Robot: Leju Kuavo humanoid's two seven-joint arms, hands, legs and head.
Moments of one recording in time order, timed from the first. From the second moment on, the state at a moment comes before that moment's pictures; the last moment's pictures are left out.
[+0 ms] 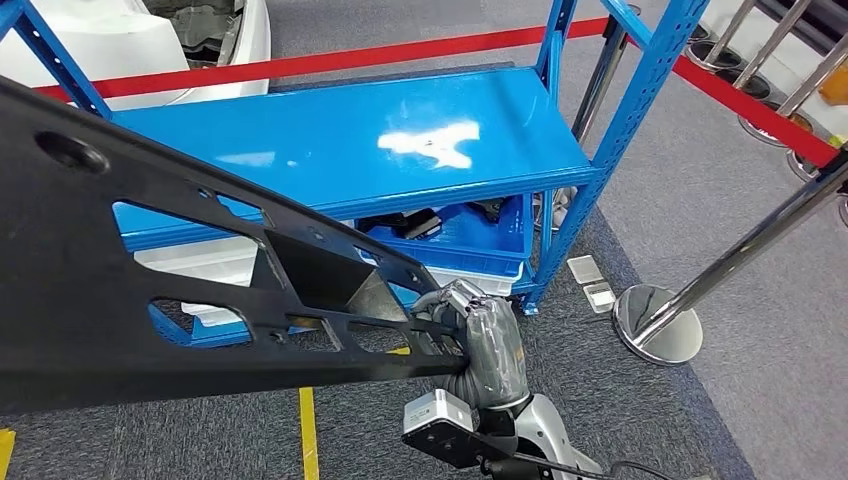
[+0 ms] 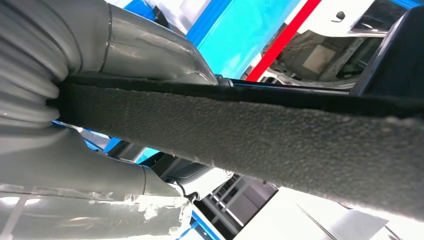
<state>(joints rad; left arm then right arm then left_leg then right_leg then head) -0.12 -0.07 -1.18 -0.33 1.13 0.63 -0.45 -0.13 -0.24 0.70 -1.95 0.87 -0.68 0.11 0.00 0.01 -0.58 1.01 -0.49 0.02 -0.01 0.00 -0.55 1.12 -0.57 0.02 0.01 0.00</state>
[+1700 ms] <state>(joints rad) -0.12 -0.07 -1.18 -0.33 1.14 0.62 -0.46 -0.05 -0.19 0.59 -1.98 0.88 -0.69 0.04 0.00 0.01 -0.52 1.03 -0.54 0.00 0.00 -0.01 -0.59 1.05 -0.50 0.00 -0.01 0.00</state>
